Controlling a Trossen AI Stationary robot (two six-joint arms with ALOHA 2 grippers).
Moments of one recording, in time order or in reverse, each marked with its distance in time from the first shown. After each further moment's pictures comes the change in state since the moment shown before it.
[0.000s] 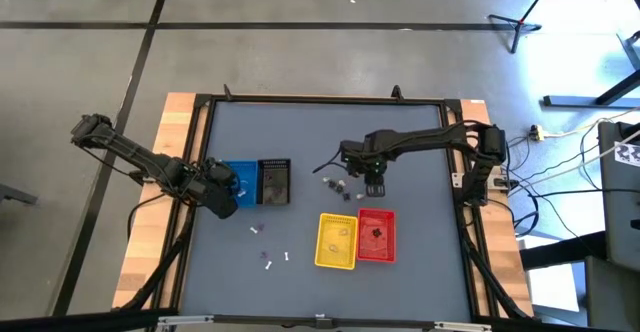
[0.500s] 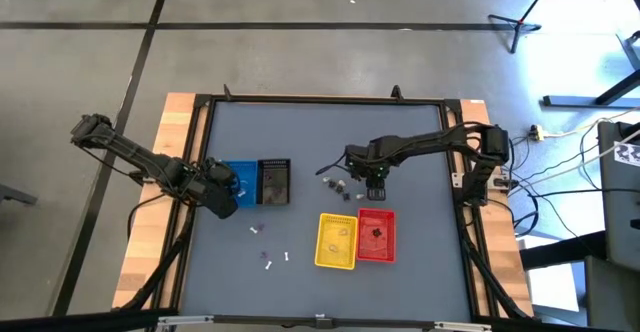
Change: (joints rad) left arm 0.000 0.000 0.000 0.000 -0.010 0.001; right arm 0.001 -0.006 -0.134 0.162 0.029 0.037
